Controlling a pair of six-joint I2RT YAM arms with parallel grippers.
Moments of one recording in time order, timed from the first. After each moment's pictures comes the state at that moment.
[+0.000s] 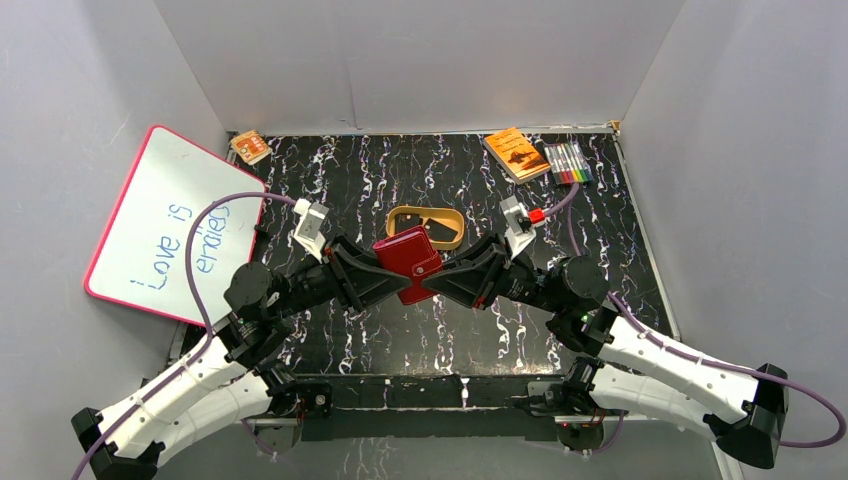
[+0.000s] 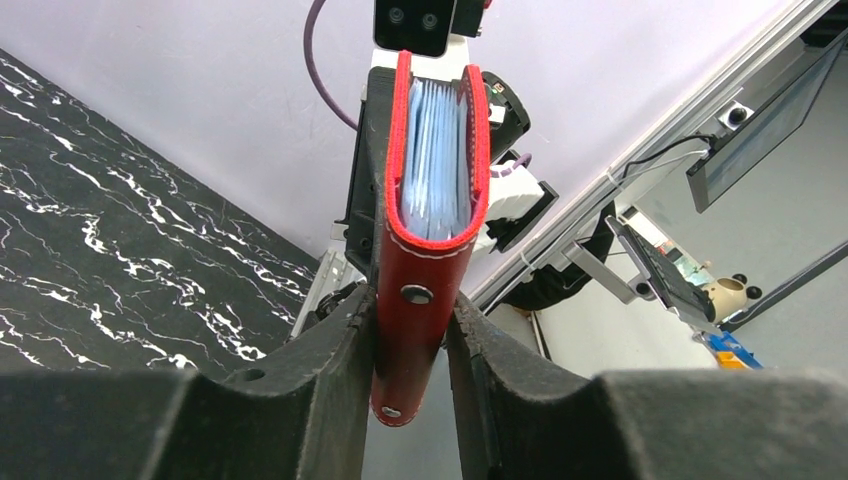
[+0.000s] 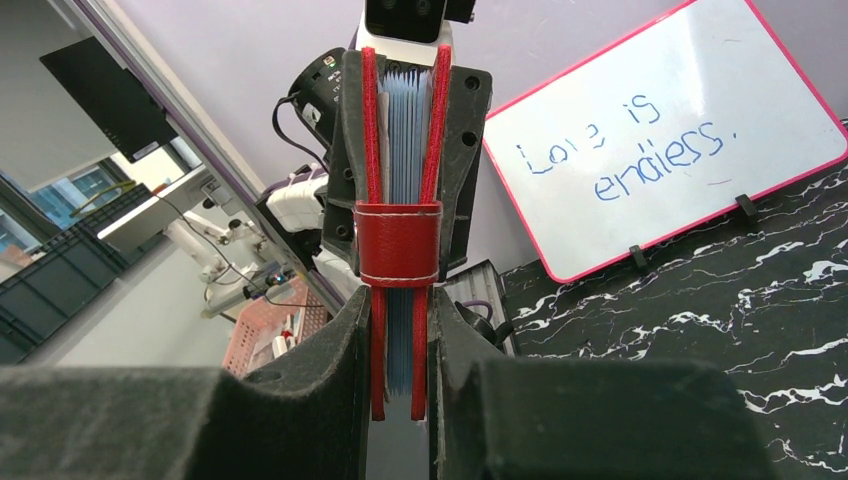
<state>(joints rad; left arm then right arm) -0.85 0.65 0.68 0.30 0.43 -0.85 1.02 0.79 0.66 0.51 -0.36 0.71</state>
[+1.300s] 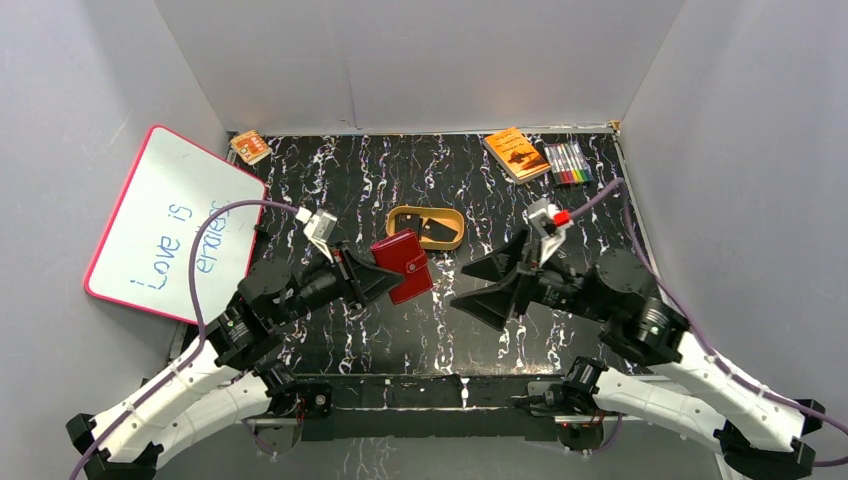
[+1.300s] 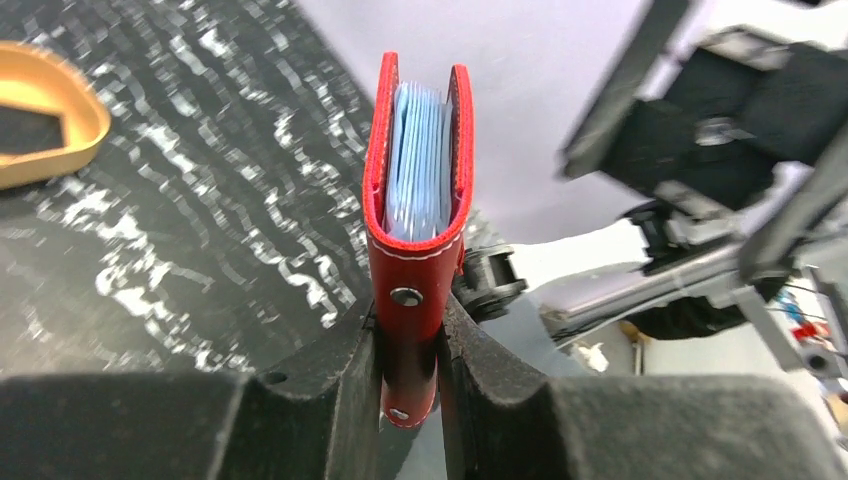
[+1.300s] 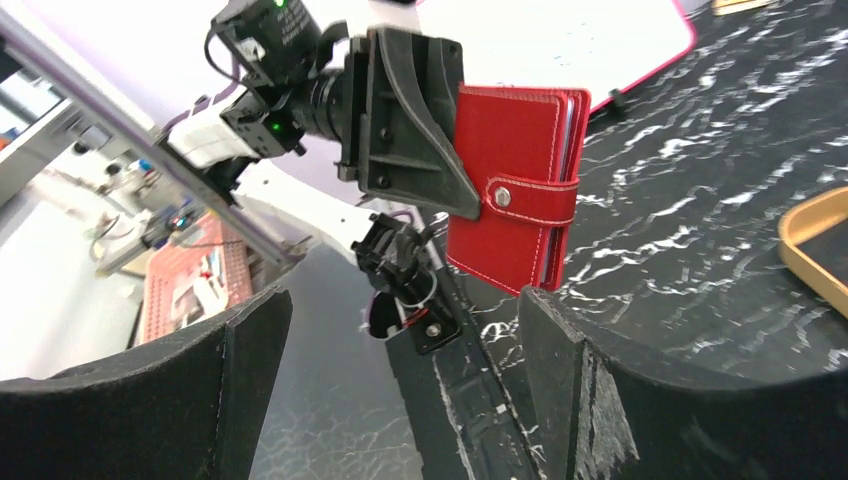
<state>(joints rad) -0.86 0.62 0.72 -0.09 0.22 -0.74 1.02 0.64 0.88 -0.15 -0.31 0.54</state>
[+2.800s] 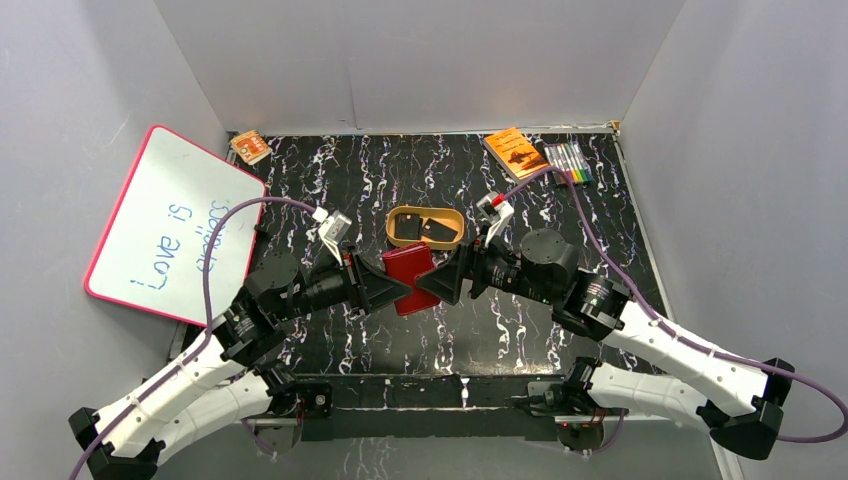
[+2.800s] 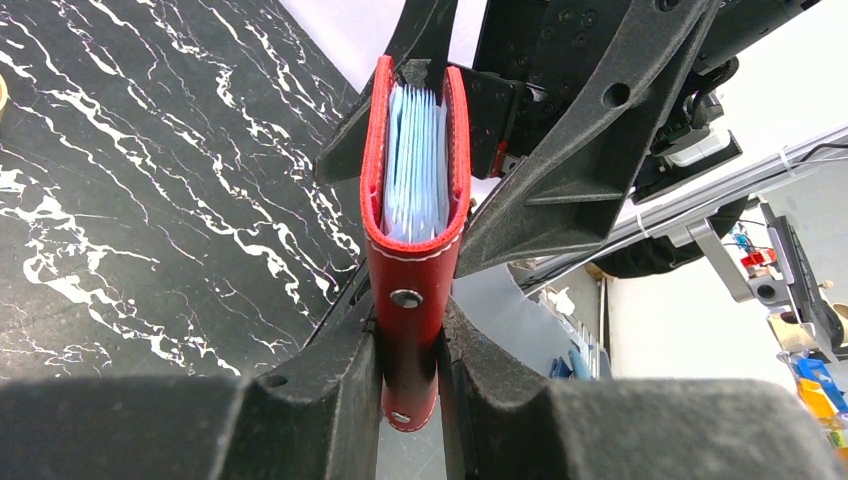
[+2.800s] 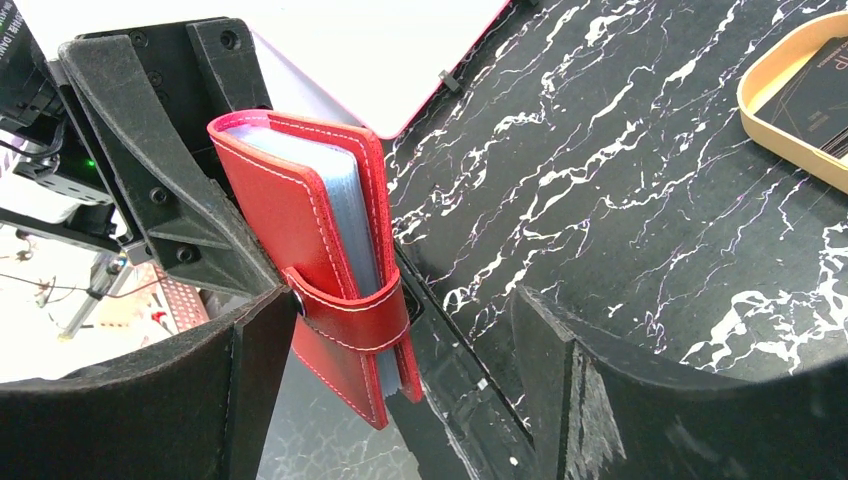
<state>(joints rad) -0.86 0.66 0.73 -0.13 0.34 -0.74 1.02 0.88 0.91 -0.22 -0.12 0.64</state>
